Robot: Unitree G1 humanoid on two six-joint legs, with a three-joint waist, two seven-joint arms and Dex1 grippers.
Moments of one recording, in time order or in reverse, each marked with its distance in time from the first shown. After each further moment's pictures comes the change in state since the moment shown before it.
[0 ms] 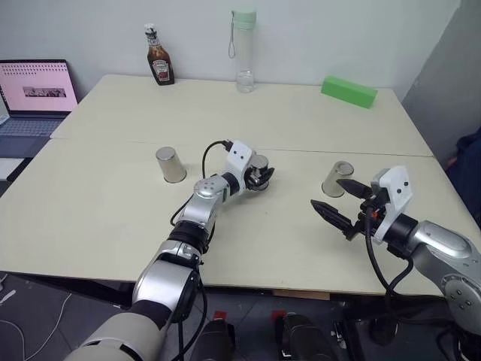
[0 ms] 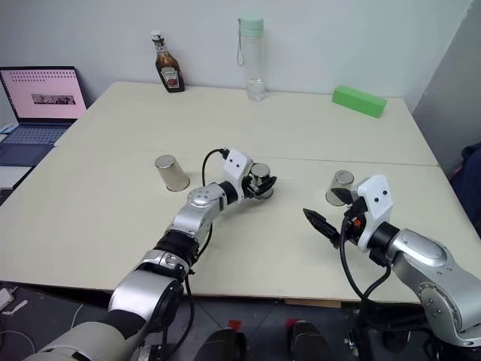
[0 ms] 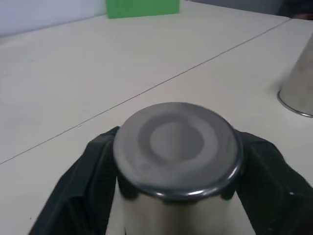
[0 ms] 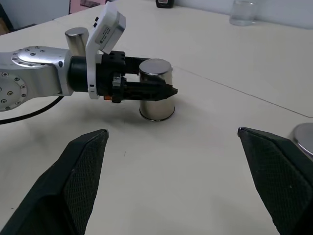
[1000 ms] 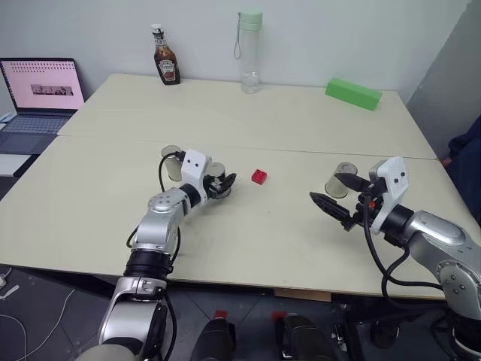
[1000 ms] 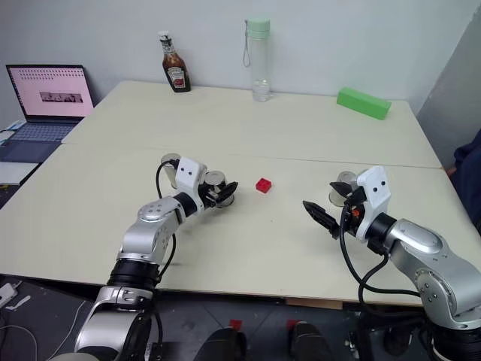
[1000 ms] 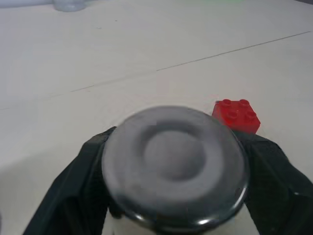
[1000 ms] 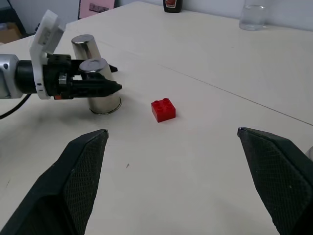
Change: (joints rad) left arm 0.291 0.158 0.126 -0.529 -0.062 0.363 0.026; right arm -0.098 0.005 0.031 0.090 0.005 0.005 0.031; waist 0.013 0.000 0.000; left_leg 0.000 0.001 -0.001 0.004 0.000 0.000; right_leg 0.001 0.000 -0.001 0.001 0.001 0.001
